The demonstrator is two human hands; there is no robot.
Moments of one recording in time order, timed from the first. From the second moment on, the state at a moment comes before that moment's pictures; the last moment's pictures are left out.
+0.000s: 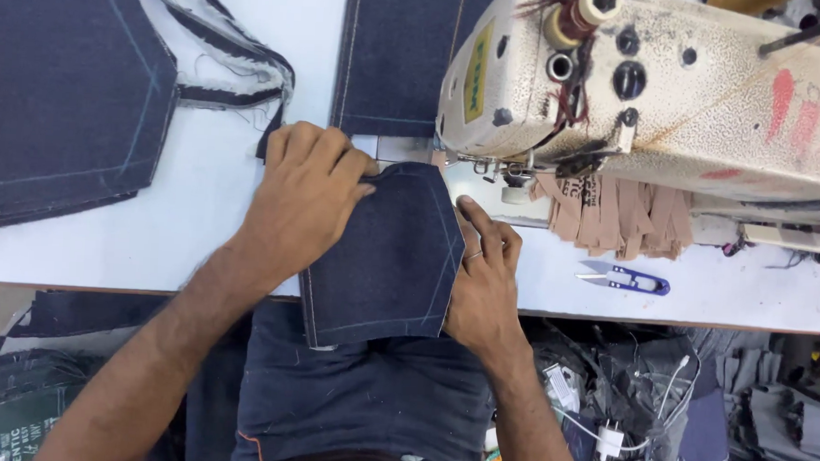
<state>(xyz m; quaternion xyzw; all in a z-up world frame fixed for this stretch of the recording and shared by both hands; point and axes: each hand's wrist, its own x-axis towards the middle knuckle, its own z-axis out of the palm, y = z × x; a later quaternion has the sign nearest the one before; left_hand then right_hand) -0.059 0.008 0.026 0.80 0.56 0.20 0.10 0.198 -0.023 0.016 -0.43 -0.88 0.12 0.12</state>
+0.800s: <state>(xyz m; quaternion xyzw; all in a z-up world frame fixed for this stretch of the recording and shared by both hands) -0.026 0.027 0.011 0.84 0.44 0.30 -0.03 0.199 -0.030 0.014 -0.45 -0.86 0.19 0.15</state>
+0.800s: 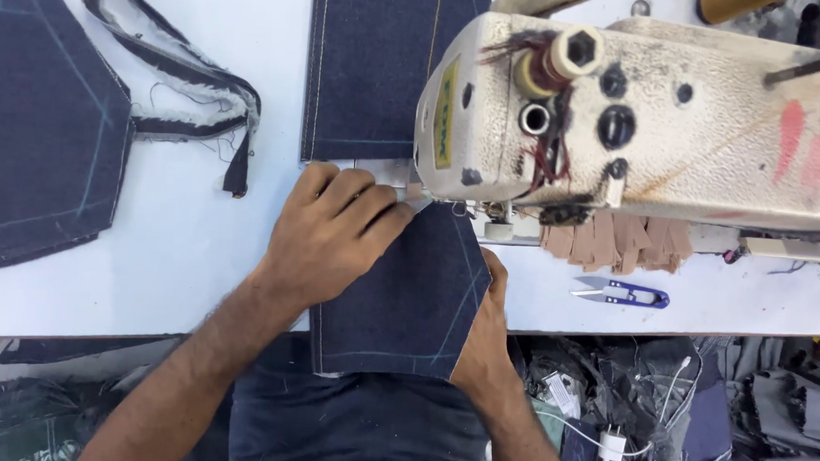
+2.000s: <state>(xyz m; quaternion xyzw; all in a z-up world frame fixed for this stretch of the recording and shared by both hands) -0.017 0.029 0.023 0.80 0.54 0.26 0.04 0.204 -0.031 0.008 -0.46 -0.85 0.21 0.16</state>
